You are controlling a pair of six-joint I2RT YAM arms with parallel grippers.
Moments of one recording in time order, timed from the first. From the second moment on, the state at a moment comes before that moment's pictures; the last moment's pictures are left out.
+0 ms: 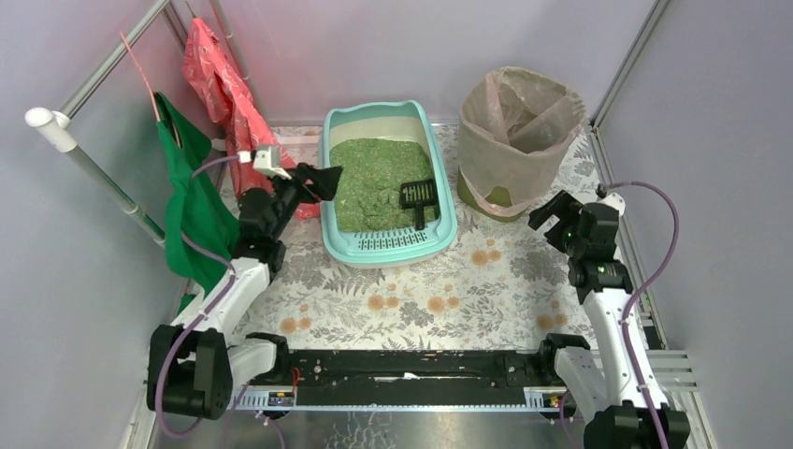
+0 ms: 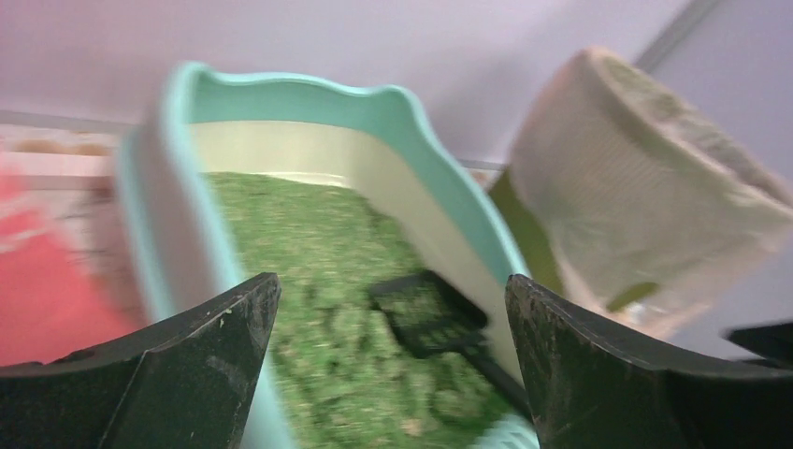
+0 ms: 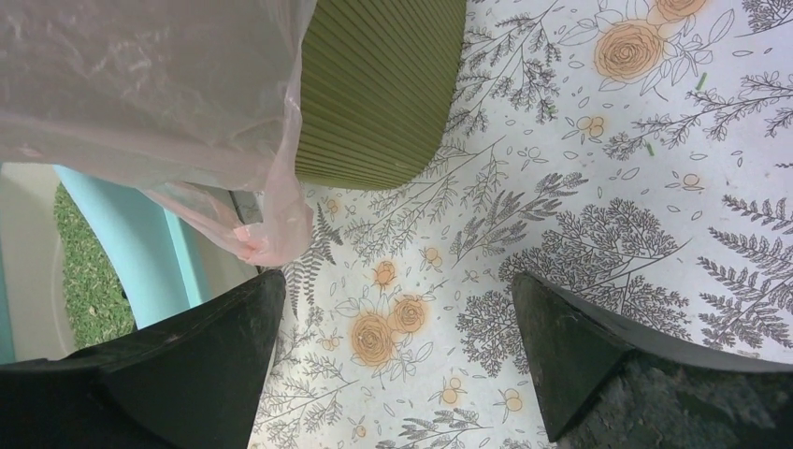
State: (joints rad) left arm -0.08 1.11 0.56 0.66 0.28 -0.48; right arm -0.07 0.78 0.60 -0.34 -0.01 0.58
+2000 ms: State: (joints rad) left arm -0.46 1.30 0.64 -0.12 0.11 -0.55; right arm -0.07 0.87 0.64 -0.25 -0.15 0.59
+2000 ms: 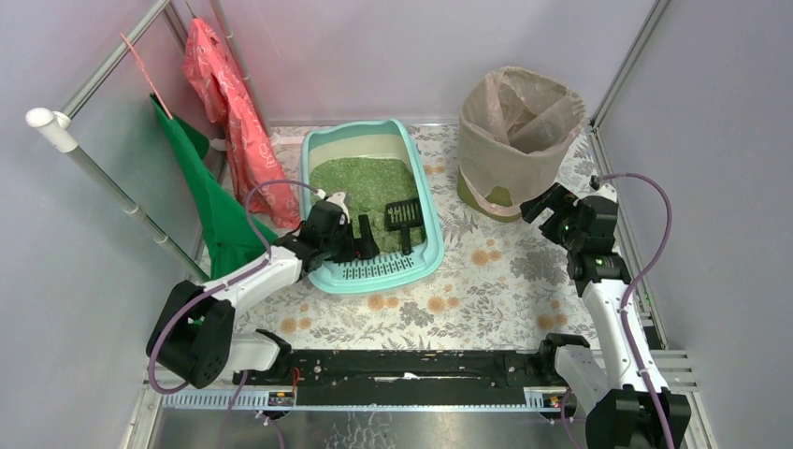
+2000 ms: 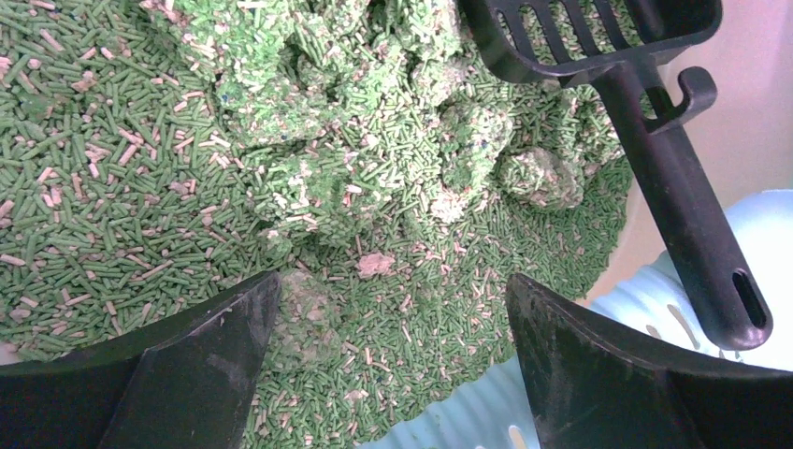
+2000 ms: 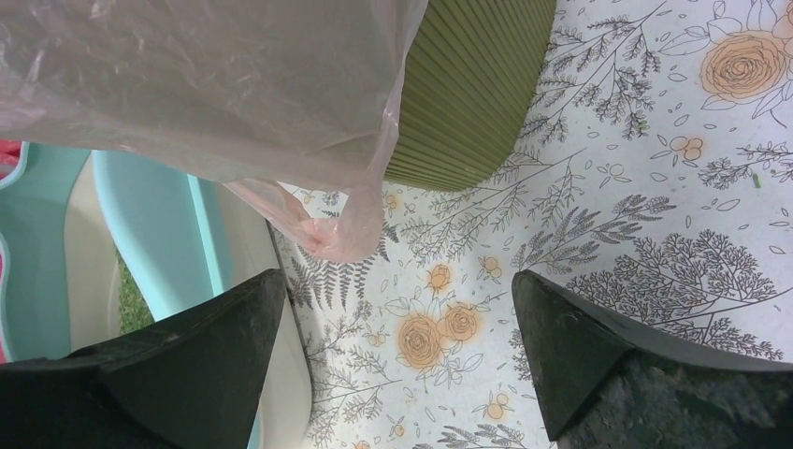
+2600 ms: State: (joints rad) left arm -0.53 1.36 1.16 -0.28 0.08 -0.55; right arm -0.09 0.81 0.72 -0.27 -0.06 0.66
